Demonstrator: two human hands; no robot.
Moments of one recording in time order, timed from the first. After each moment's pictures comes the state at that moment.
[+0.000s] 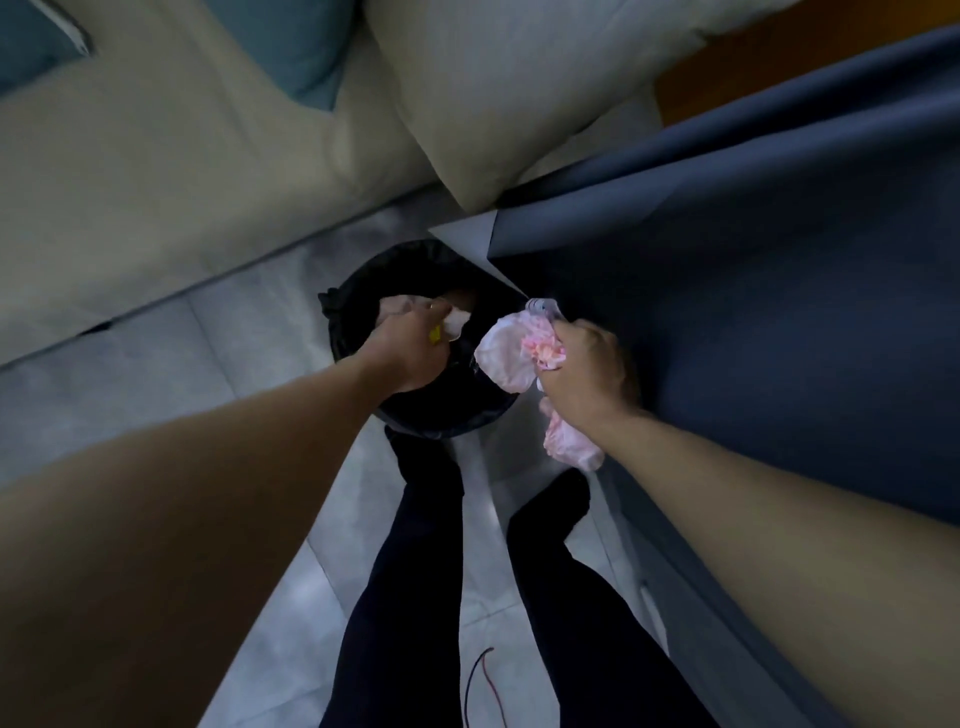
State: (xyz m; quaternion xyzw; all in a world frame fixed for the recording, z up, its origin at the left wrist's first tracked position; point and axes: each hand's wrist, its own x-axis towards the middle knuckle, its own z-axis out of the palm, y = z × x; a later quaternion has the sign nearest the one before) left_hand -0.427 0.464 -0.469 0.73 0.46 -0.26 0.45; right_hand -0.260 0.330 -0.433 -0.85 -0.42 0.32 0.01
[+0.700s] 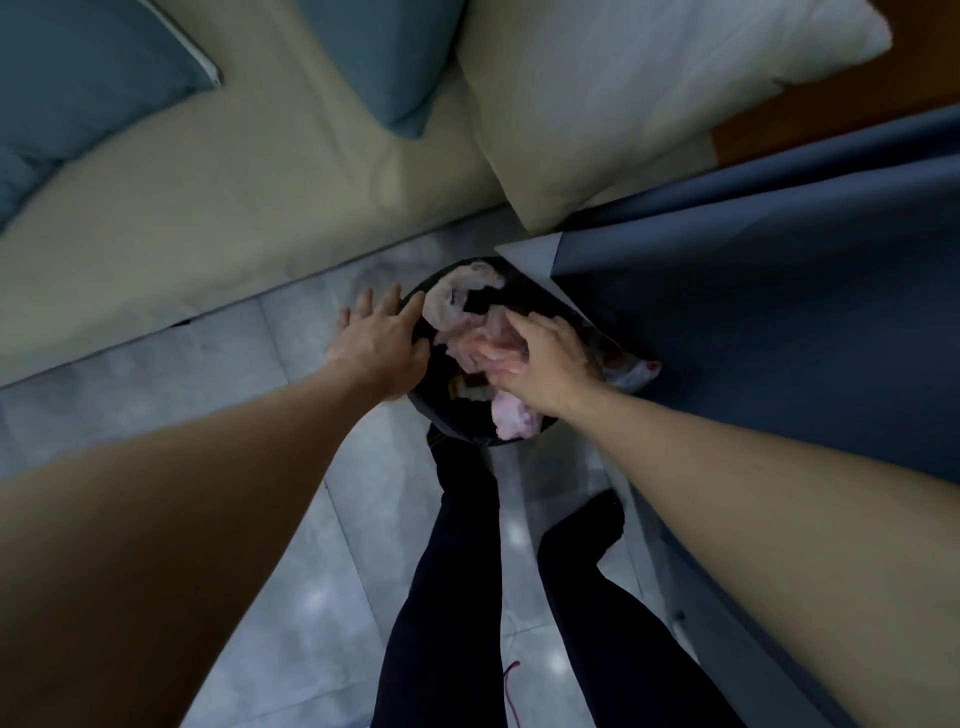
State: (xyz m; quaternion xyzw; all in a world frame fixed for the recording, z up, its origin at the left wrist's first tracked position) left_hand -0.507 0.499 -0.437 0.79 0.46 -0.30 0.26; right_hand -0.322 0.391 -0.444 -0.77 -0.45 0.45 0.00
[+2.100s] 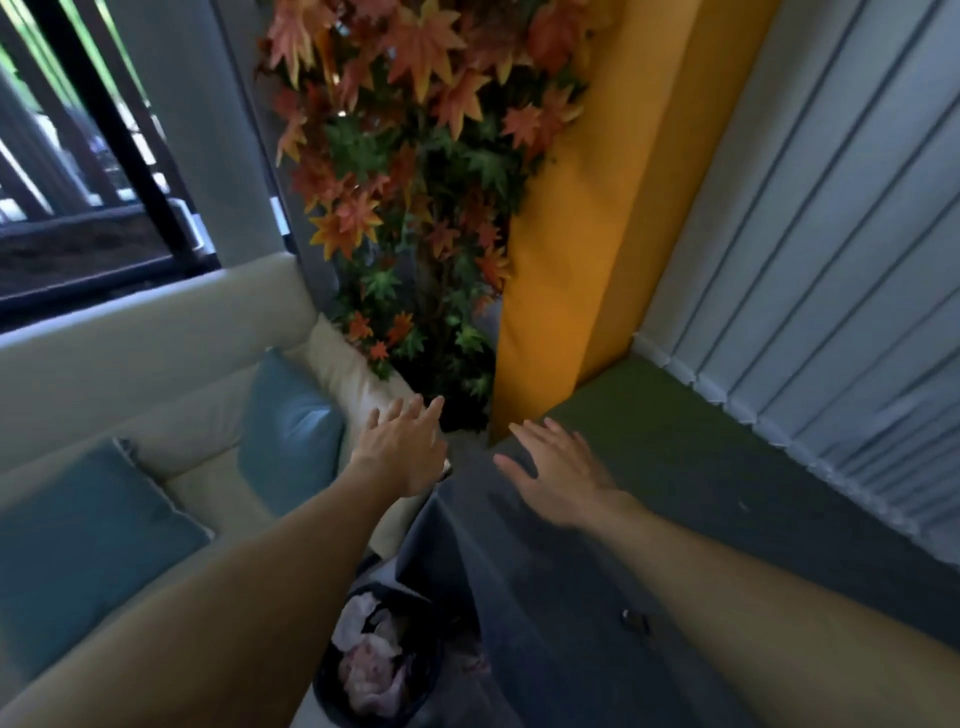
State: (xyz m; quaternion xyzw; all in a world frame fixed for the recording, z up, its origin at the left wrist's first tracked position) left_hand -0.282 0.413 0.059 0.94 0.31 -0.09 0.10; right_hand -0.127 0.245 0.040 -0.84 -0.50 0.19 0.08
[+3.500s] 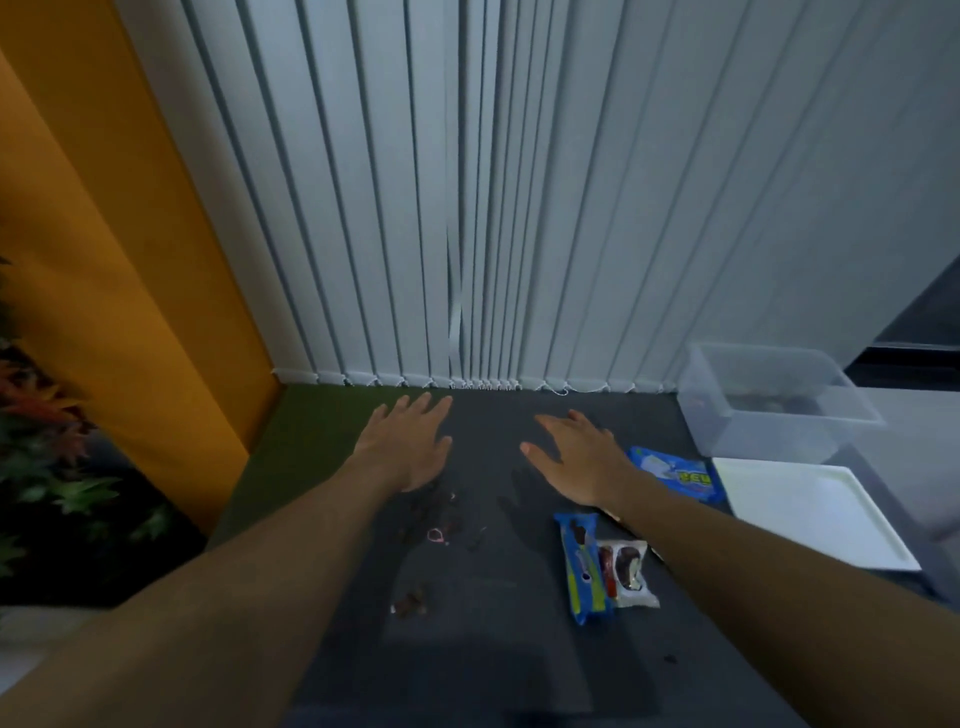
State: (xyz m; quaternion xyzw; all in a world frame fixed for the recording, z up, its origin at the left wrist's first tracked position) left_hand -0.060 0.144 0.107 0.98 -0.16 -0.10 0.03; right_hand -0.086 -0.106 0.088 -0.99 -0.05 0.09 0.13
